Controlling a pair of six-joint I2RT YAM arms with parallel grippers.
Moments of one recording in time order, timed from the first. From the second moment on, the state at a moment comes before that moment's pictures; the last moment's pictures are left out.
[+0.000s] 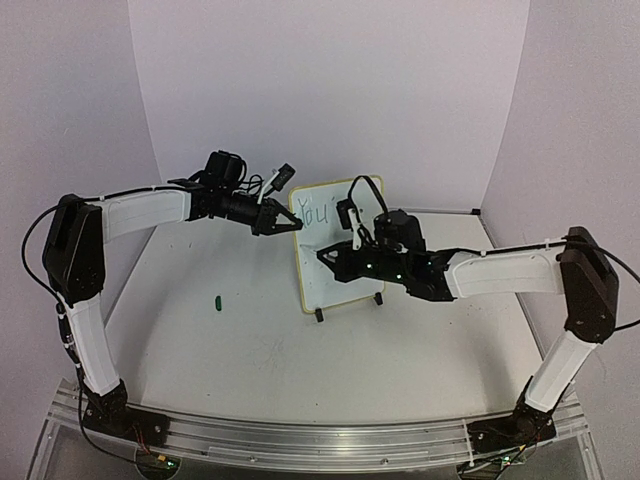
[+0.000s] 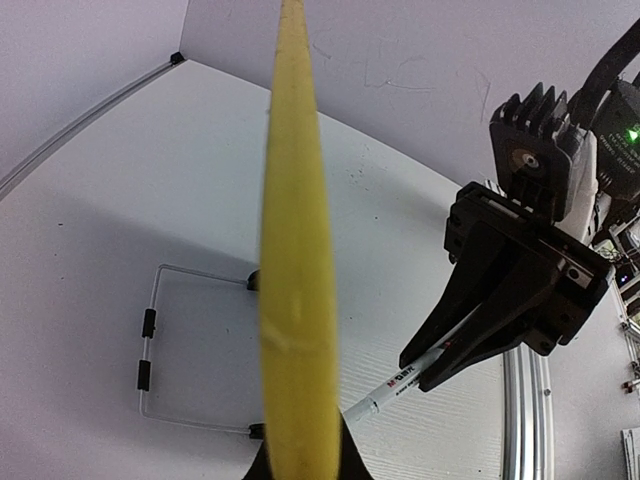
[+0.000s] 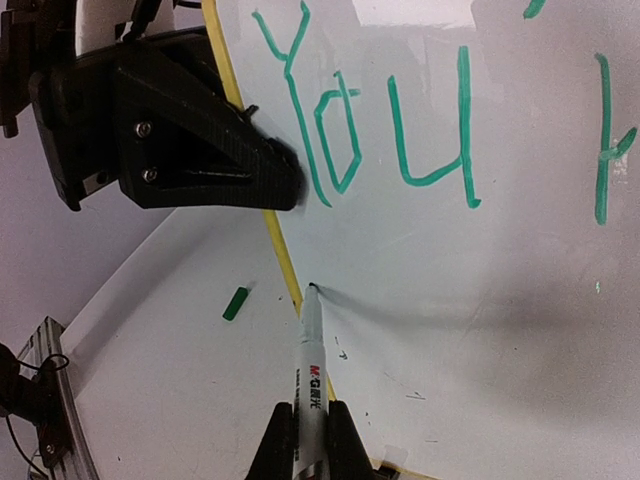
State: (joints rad) left arm -0.52 1.89 1.53 -0.25 0.89 0.14; right arm 0.85 1.72 1.08 0.30 -0.08 0.37
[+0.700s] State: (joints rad) left arm -0.52 1.89 1.53 -0.25 0.89 0.14; right arm 0.85 1.72 1.04 0.28 -0.09 0.39
